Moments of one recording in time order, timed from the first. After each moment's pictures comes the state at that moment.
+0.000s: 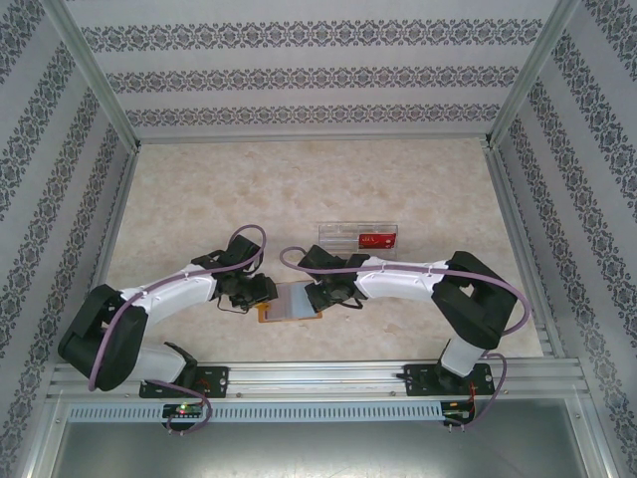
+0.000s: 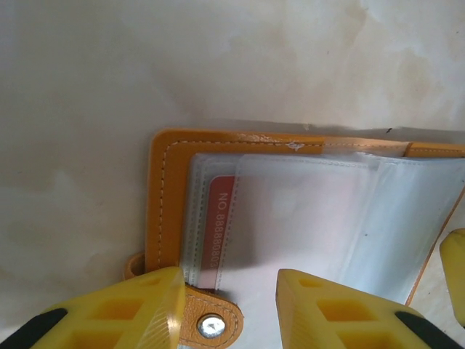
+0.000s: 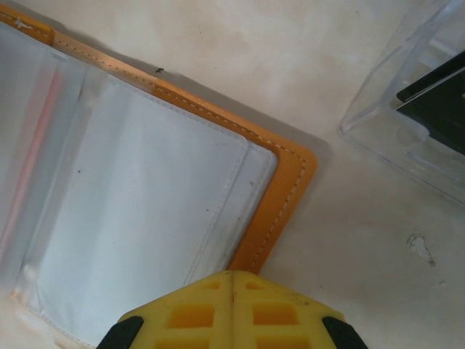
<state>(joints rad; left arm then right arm) -0.51 1.37 0.63 -0.48 0.28 -0.83 0.96 1.70 0.95 -0.45 0.00 0.50</state>
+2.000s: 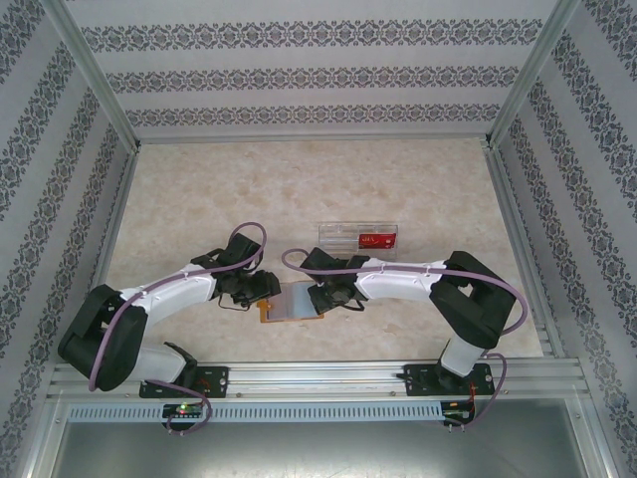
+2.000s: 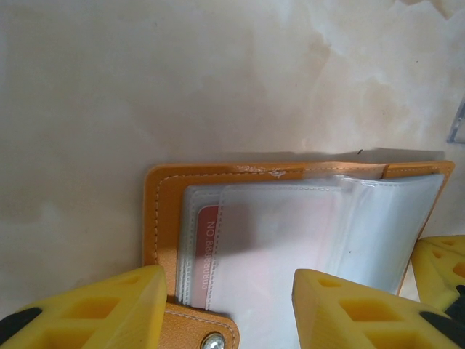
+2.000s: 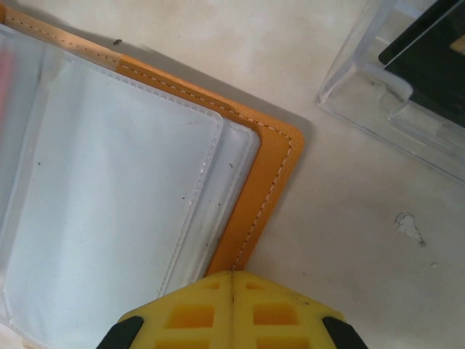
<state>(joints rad) -0.50 1.36 0.63 -0.44 0.27 -0.83 0.96 1.70 0.93 -0.46 0.01 0.53</state>
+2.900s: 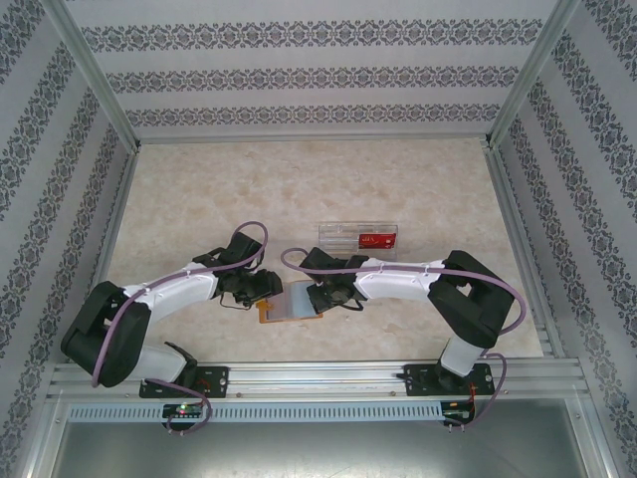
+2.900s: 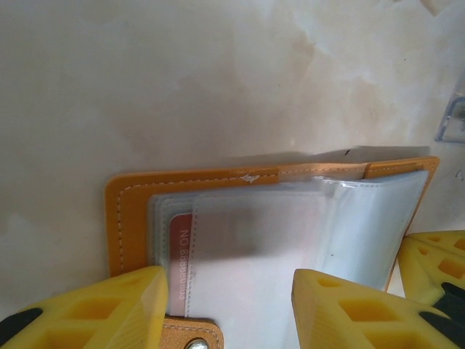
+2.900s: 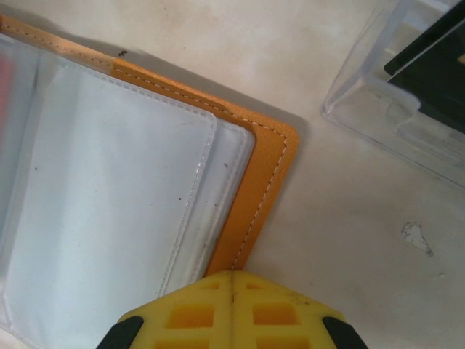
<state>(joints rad) -0.50 1.38 0.64 -0.41 0.30 -0.83 0.96 1.71 0.93 -0.45 0.01 0.54</state>
